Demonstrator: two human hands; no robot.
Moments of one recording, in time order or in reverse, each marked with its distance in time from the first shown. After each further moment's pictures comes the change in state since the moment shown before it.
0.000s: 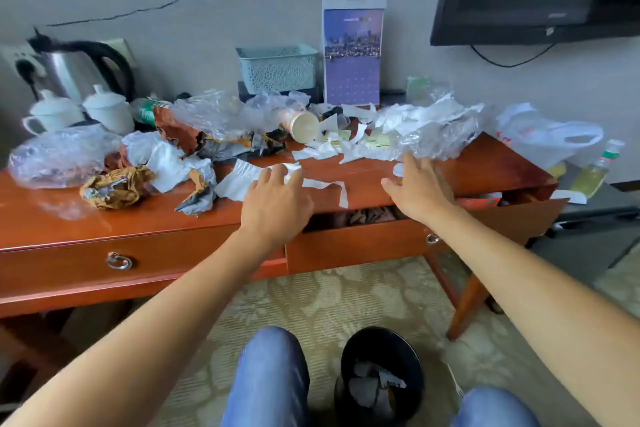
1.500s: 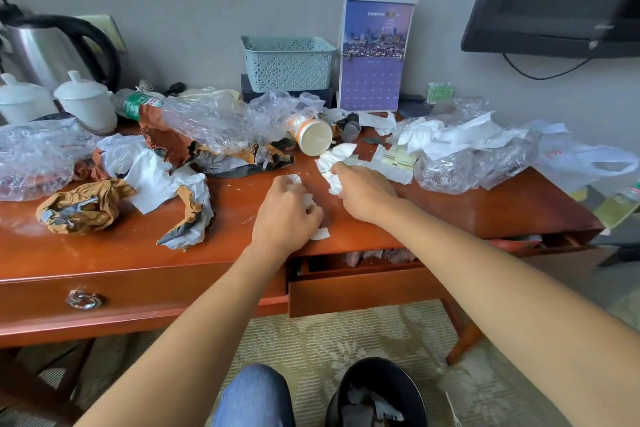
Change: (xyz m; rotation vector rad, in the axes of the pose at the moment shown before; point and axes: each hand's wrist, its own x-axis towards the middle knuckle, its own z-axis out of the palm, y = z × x) left_hand 0.068 -0.021 0.056 -0.430 0.008 -0.195; right_hand 0.082 -0.105 0.041 -0.235 -0.162 -0.419
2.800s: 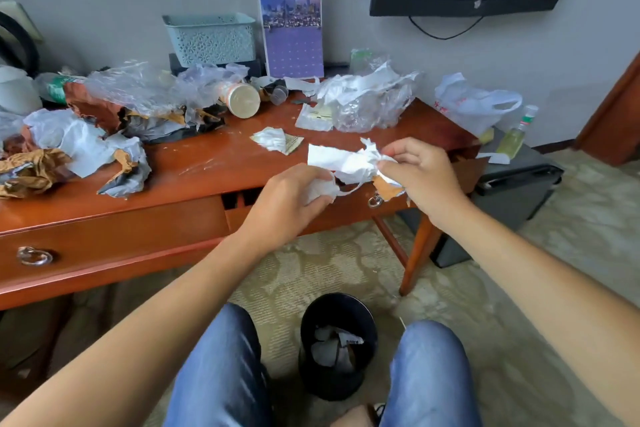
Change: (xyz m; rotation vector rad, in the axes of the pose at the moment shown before) left_hand -0.128 0.101 -0.005 -0.233 -0.167 0.514; right_hand -0.256 0.080 -0.041 1.102 0.434 0.374
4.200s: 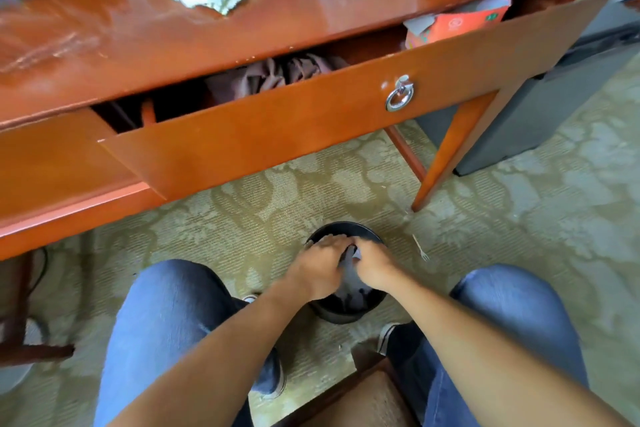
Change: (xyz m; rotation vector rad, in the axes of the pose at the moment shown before) left_hand -0.110 -0.130 0.271 0.069 -0.866 -0.339; right_hand -0.068 0.337 0.147 -0.620 -0.640 0.630
